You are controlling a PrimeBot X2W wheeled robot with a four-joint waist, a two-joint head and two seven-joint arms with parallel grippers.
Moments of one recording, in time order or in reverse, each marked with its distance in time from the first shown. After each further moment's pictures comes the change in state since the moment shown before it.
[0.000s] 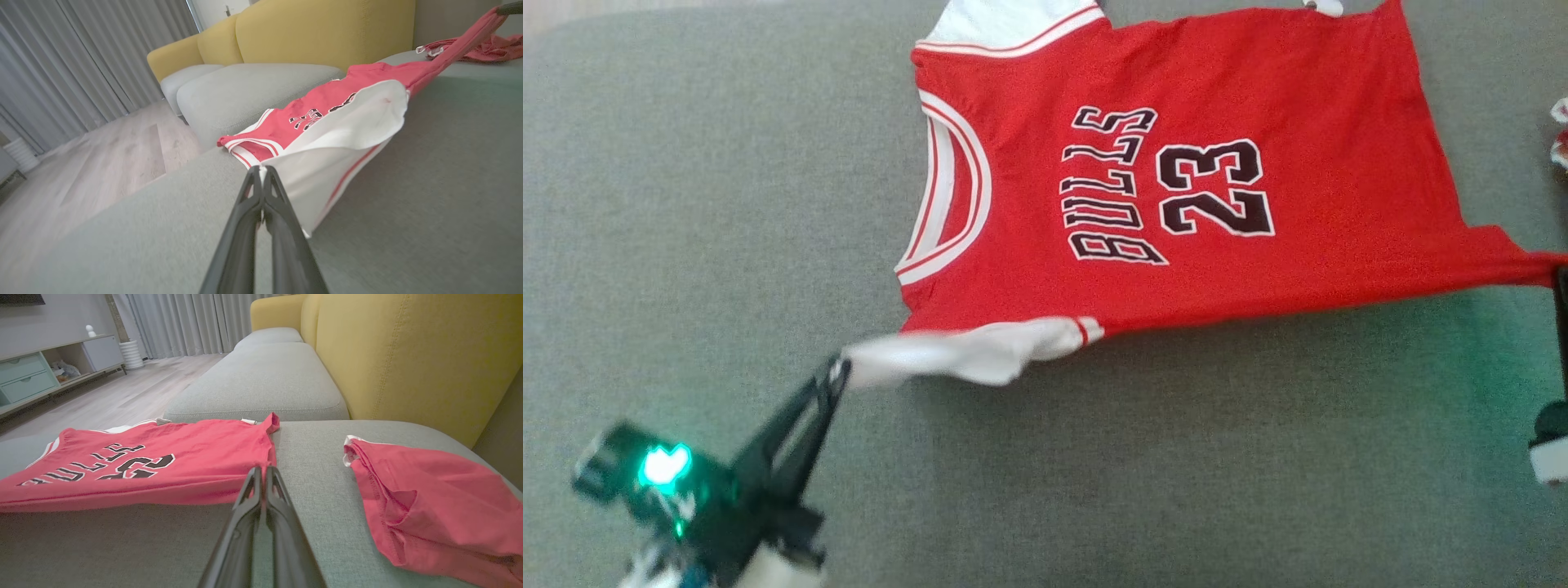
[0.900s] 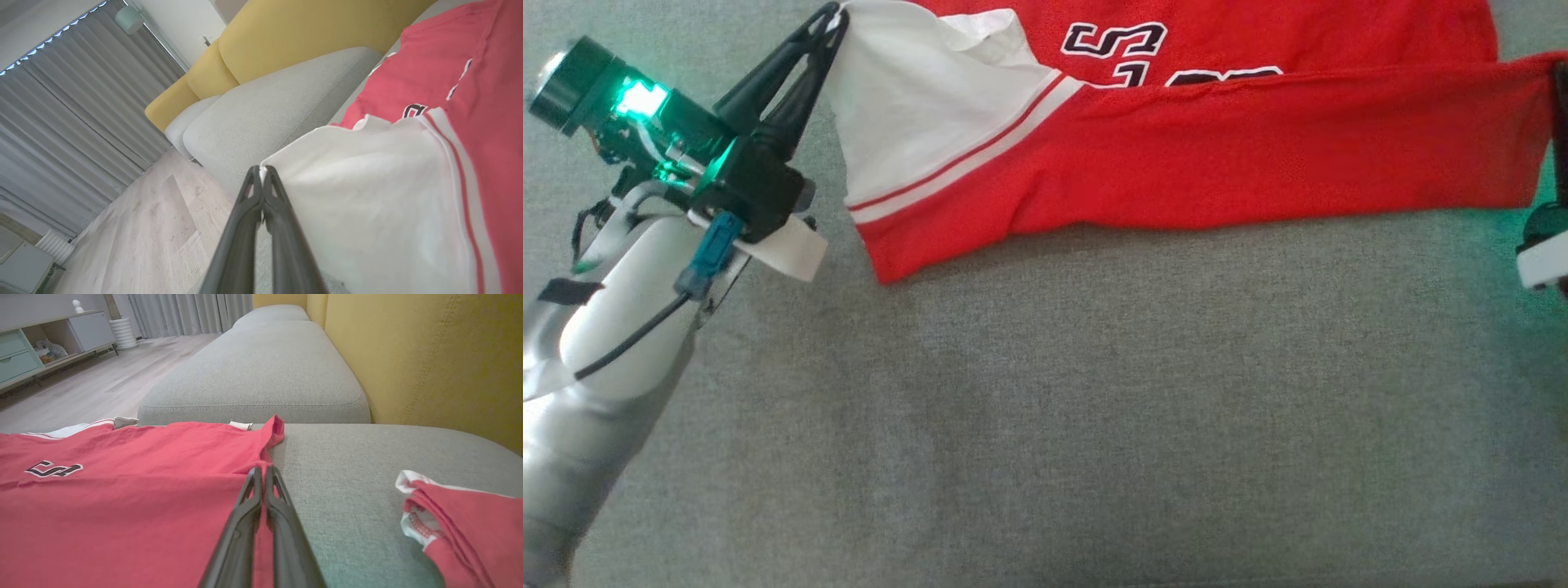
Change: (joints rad) left arm -0.761 -0.217 -0.040 0.547 0.225 -0.221 0.002; right arm -0.485 0.005 0.146 0.229 -0.012 0.000 0.075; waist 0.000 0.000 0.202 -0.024
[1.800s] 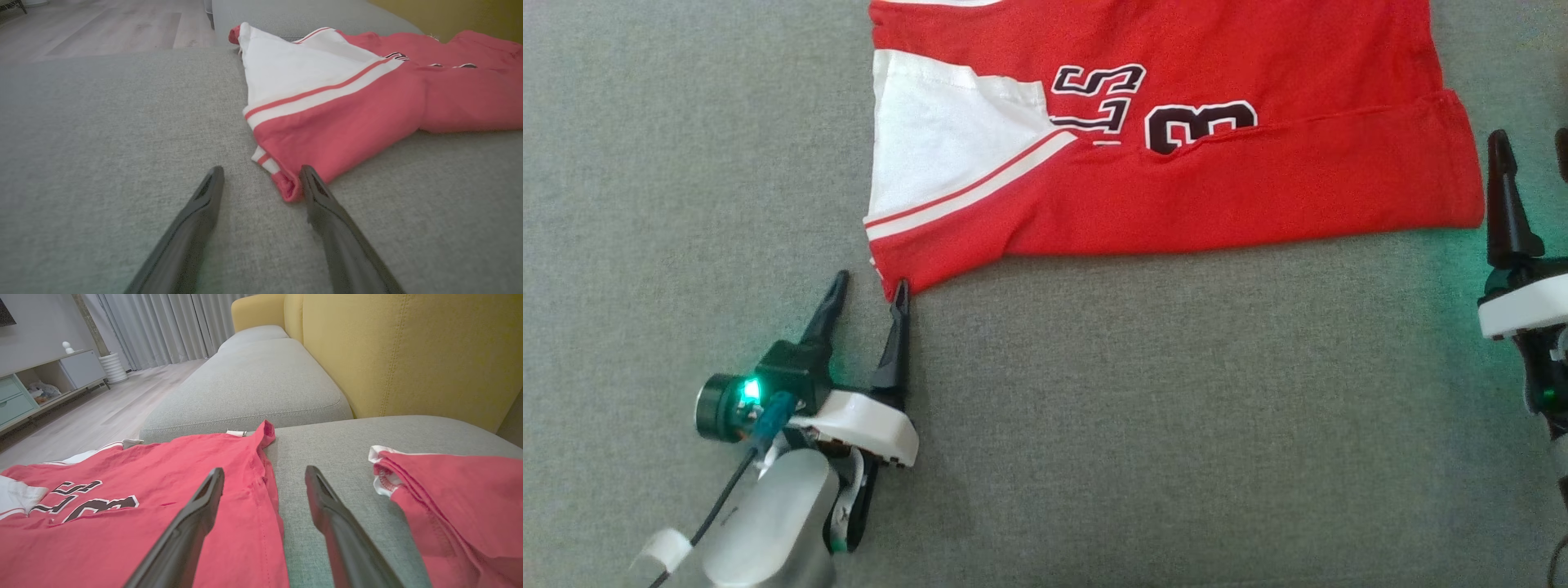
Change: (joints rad) left arm 0.509 -0.281 0.190 0.061 -0.379 0.096 0.040; right arm 0.069 0.089 -0.025 0.075 0.017 0.000 -0.085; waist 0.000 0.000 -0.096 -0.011
